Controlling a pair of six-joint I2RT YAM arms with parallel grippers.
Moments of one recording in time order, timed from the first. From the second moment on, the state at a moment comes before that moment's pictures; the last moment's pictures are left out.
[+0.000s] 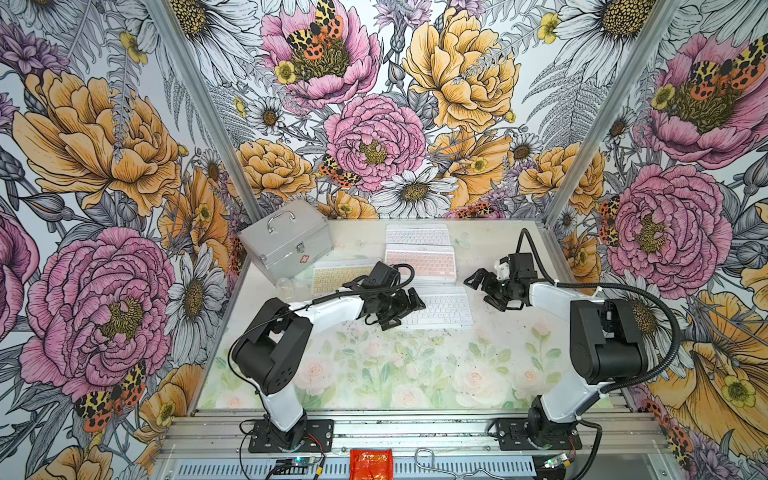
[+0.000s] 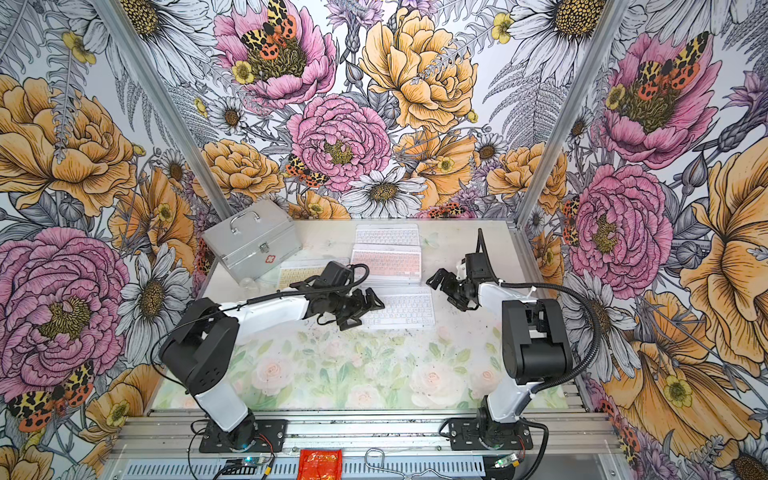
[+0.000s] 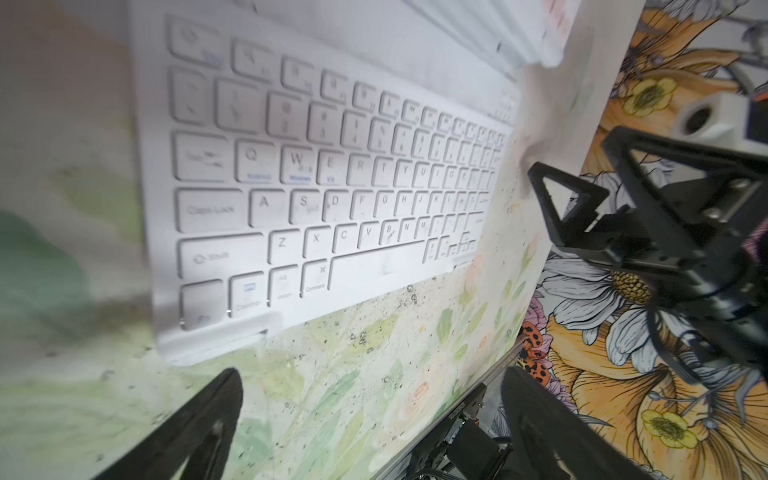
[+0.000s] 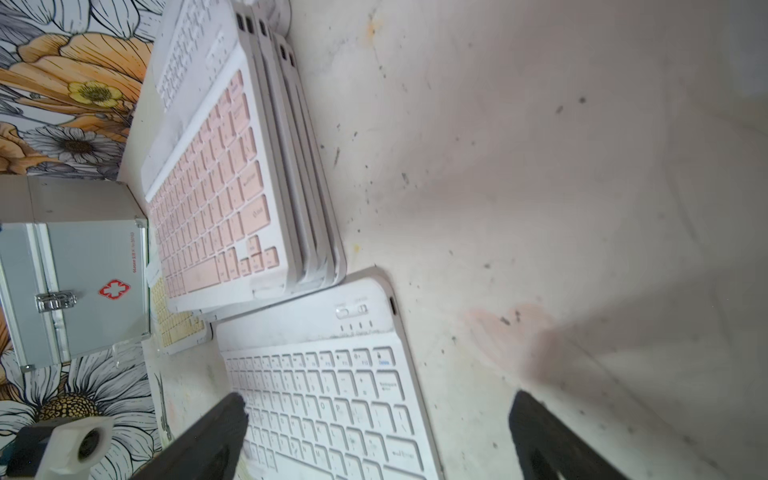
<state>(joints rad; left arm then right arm) -0.58 1.69 1.05 -0.33 0.42 -1.00 0.02 1.72 0.94 -0.18 -0.52 0.62</state>
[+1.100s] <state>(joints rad) -0.51 1.93 1.20 -0.26 0.41 -0.93 0.05 1.89 0.97 0.14 -0.68 0.75</state>
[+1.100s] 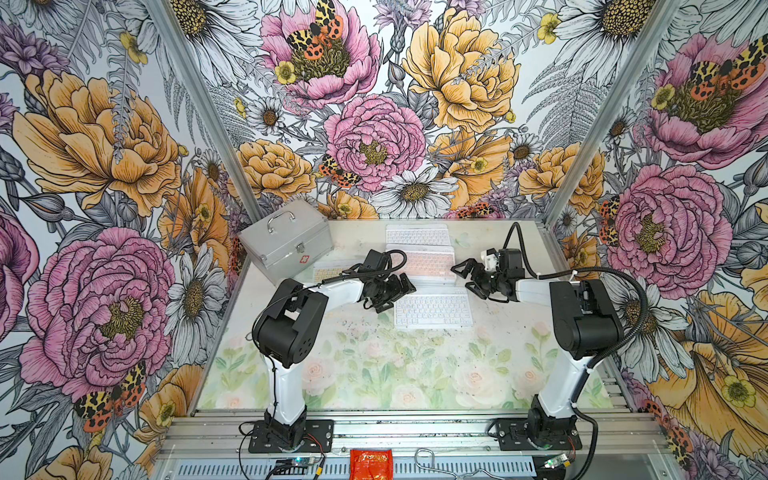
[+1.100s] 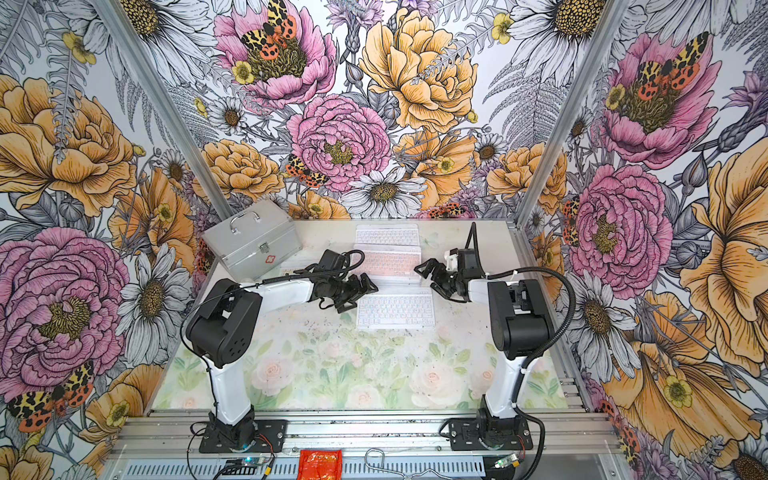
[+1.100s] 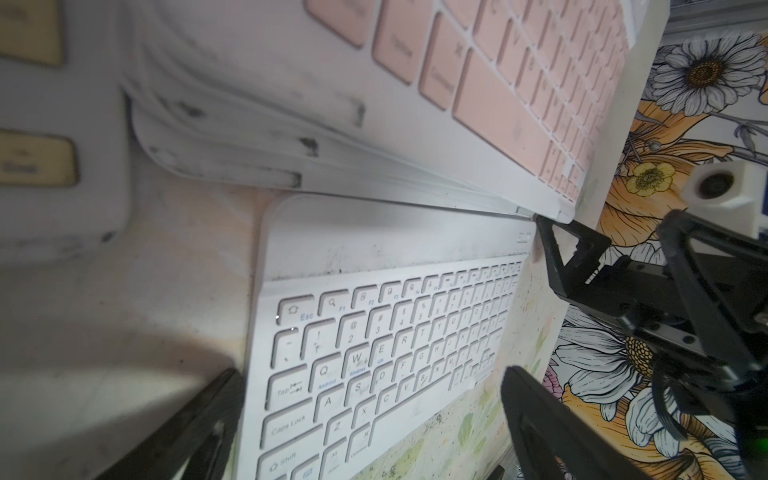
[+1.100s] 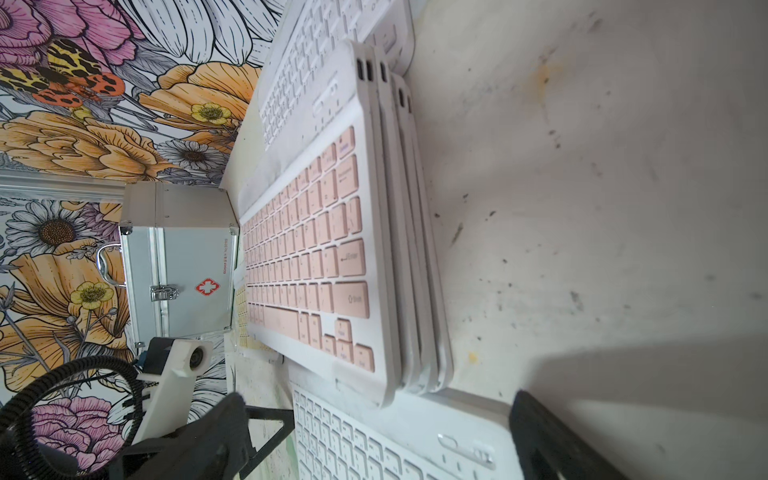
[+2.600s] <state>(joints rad) -0.50 1.93 1.20 -0.26 0.41 -0.93 0.10 1.81 0.89 0.11 -0.60 0.69</state>
